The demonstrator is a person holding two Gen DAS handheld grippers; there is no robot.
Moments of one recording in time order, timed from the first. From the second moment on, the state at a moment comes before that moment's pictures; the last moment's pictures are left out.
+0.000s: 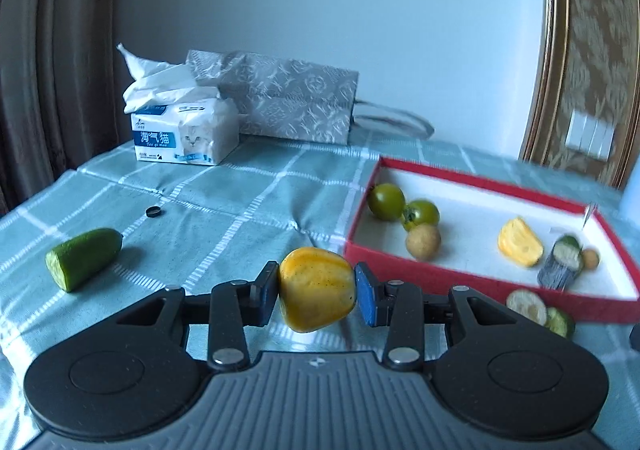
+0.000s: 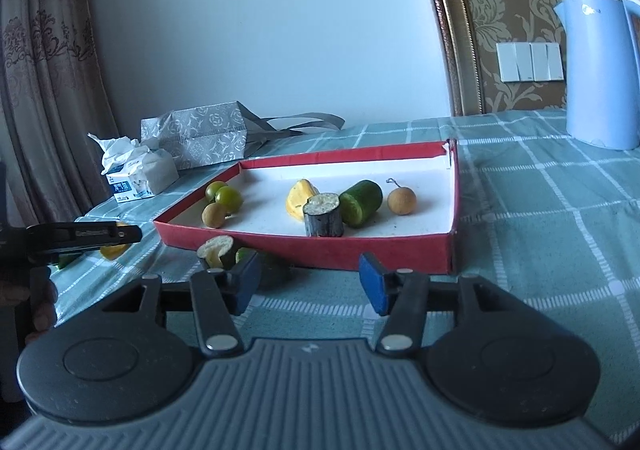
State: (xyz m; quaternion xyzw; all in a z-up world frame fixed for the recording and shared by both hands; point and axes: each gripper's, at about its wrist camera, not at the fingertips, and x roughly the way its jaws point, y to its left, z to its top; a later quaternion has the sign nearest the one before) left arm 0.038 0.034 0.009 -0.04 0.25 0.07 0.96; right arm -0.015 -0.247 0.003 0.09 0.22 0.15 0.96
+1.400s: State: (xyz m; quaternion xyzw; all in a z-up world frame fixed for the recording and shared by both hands) left arm 0.111 -0.040 0.039 0.04 0.25 0.01 0.97; right arm -0.011 -0.247 0.001 0.10 0.23 0.15 0.96
